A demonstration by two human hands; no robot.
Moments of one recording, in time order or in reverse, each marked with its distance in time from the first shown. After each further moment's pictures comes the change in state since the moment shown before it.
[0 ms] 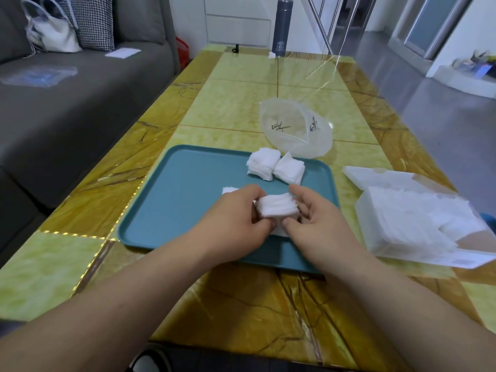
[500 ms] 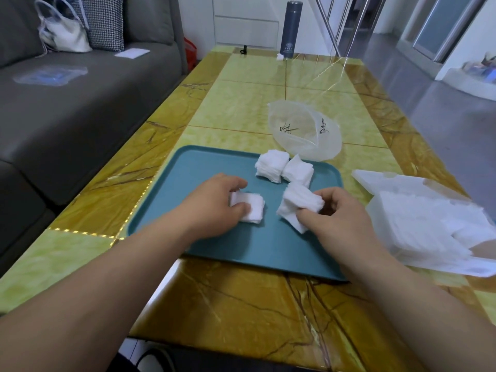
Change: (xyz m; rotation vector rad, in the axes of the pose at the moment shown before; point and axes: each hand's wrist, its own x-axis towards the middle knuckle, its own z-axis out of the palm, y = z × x) left_hand 0.019 -0.032 -0.038 0.180 -0.052 -0.152; right_hand 0.006 -0.004 -0.012 -0.047 0.217 0.041
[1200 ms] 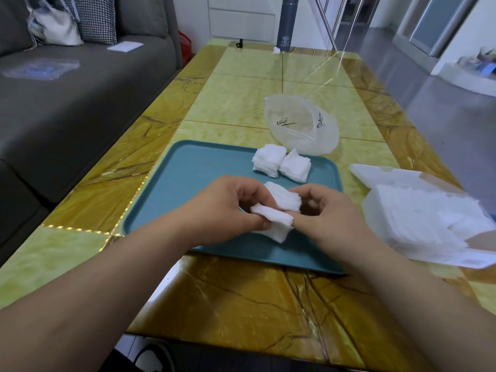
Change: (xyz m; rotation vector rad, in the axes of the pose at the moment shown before) left_hand -0.023 0.022 -0.001 -0.404 -0.148 0.200; right_hand 0.000 -0.001 0.000 0.007 -0.231 -0.109
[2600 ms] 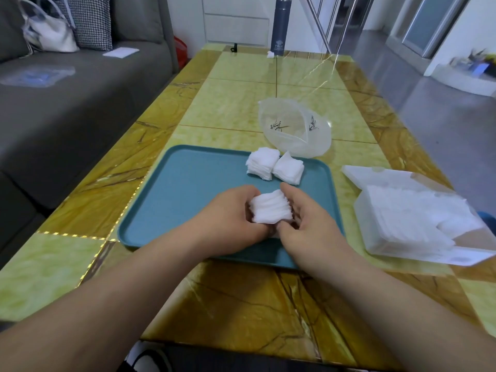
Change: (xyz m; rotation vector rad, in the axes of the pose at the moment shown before) left_hand 0.007 0.000 0.024 0.148 0.071 -0.130; right_hand -0.007 0.005 0.024 -0.029 -0.015 0.009
